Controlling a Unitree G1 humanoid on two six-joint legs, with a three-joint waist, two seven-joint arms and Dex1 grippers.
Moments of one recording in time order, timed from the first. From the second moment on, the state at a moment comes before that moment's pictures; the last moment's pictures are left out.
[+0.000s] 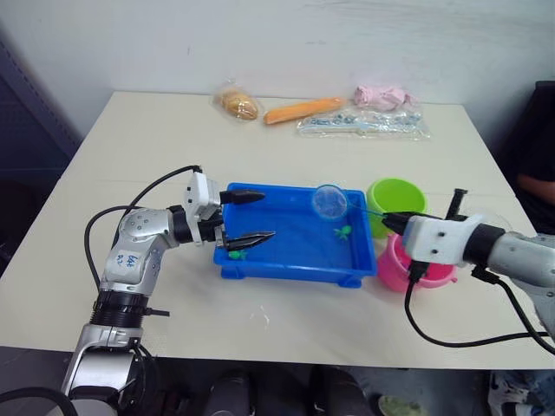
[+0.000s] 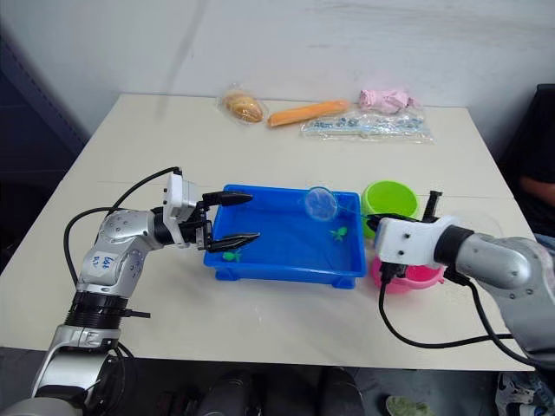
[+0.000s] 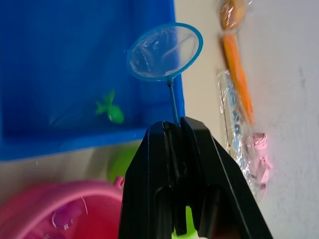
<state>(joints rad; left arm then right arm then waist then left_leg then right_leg) -0.56 0.48 -0.01 0.13 -0.40 0.16 -1.11 -0.19 -1.09 -0.01 -0.45 -0.08 0.13 0.74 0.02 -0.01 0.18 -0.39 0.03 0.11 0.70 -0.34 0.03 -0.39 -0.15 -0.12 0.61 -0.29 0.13</state>
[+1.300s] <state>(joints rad) -0.56 0.48 -0.01 0.13 -0.40 0.16 -1.11 -0.26 -1.01 0.15 -0.62 -0.24 0.63 1.12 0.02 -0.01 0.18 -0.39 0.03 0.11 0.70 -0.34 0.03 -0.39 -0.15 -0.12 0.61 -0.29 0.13</state>
